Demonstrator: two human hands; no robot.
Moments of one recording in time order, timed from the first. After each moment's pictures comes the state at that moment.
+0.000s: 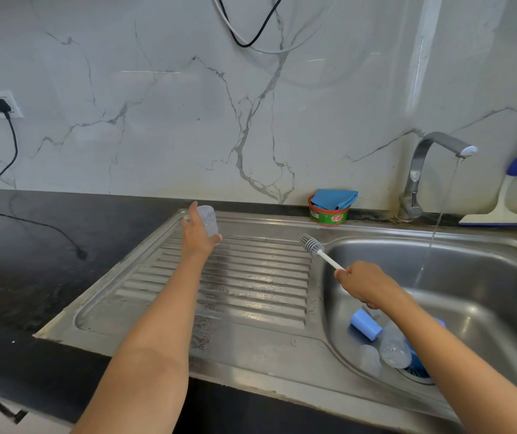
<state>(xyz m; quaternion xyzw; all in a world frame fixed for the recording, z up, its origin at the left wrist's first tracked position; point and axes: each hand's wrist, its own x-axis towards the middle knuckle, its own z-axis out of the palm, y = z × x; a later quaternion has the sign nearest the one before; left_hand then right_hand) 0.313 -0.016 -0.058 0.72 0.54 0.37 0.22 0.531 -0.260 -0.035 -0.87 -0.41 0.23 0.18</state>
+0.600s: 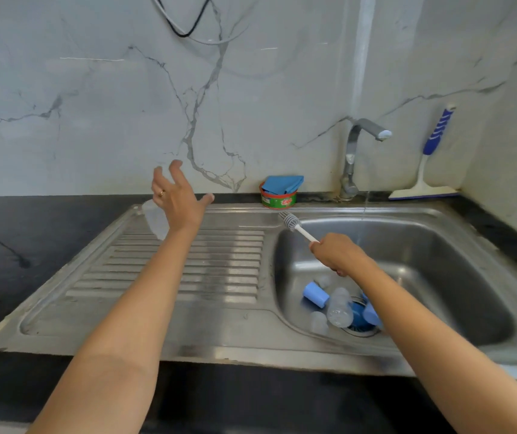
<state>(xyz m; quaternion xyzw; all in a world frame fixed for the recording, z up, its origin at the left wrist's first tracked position) 0.384 -0.076 -0.003 0.74 0.50 0.45 0.04 0.558 -0.303 -0.018 -0.88 -0.36 0.22 0.21</state>
